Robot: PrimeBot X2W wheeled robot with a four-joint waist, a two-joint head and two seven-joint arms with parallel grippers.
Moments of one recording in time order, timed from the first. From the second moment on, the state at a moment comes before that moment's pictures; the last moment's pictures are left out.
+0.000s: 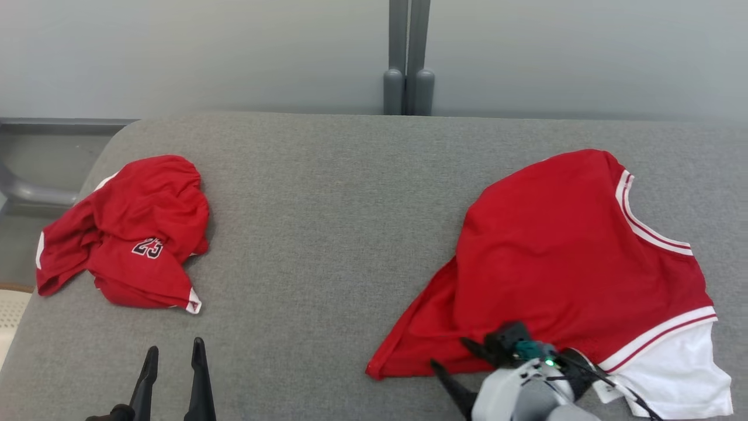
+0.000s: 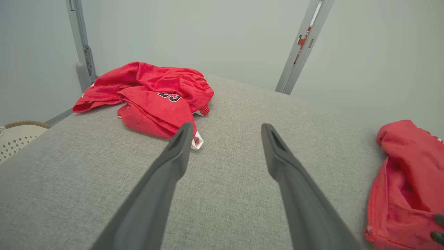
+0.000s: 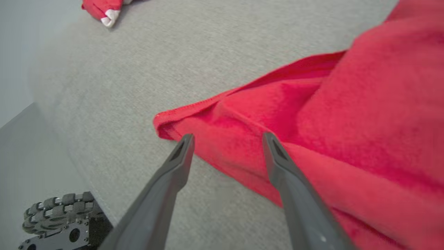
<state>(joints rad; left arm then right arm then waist) 0.20 0.05 0.00 0.09 -0.33 -0.10 -0.26 -0.19 -0.15 0.62 0.37 0.34 0.13 0.10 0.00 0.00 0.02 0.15</state>
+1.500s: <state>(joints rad) 0.26 0.05 0.05 0.09 -0.26 -0.13 -0.26 0.12 -0.10 -0.27 0.17 0.00 0.13 -0.26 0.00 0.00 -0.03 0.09</state>
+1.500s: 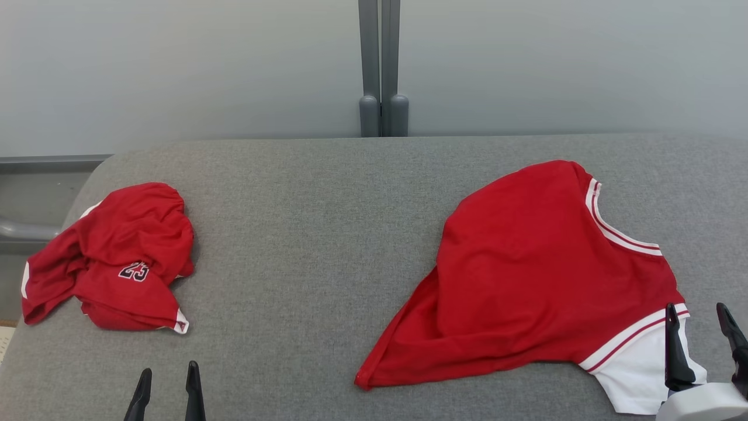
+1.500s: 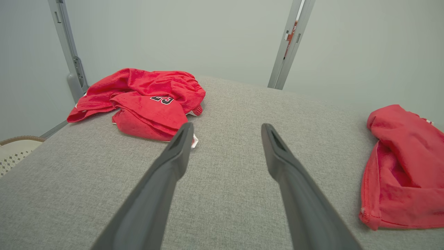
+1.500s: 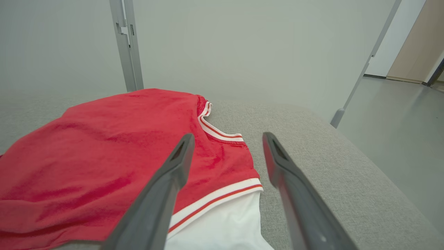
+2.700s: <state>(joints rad) 0.26 0.05 0.03 0.08 -0.24 -0.13 -0.26 0.17 -0.10 -0.03 0.08 0.10 0.13 -0.26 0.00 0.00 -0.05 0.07</state>
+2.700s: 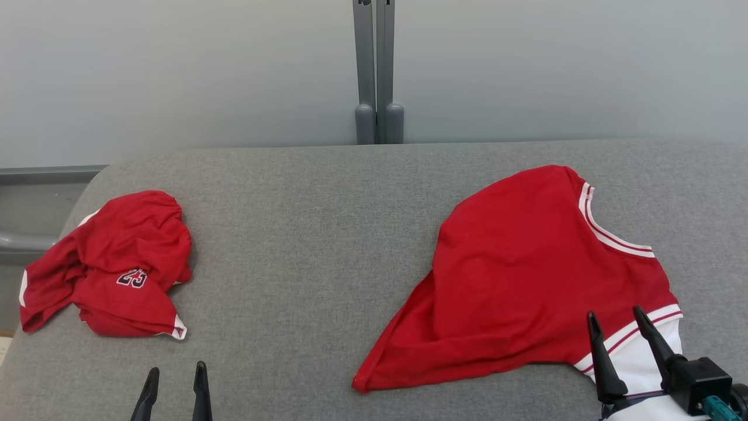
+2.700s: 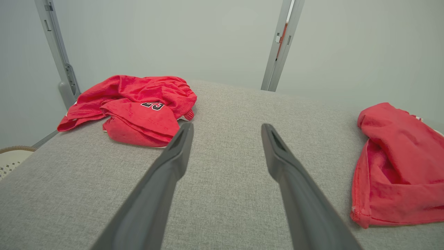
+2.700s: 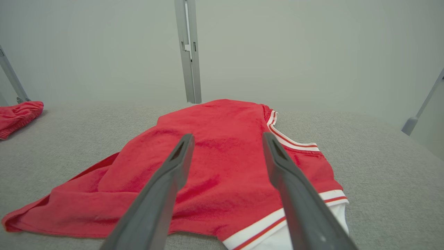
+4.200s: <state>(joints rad) -0.03 0.15 -0.53 0.32 -0.44 -0.10 -0.07 0.00 -0.27 -0.13 0.40 0.05 0.13 0.02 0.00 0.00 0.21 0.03</state>
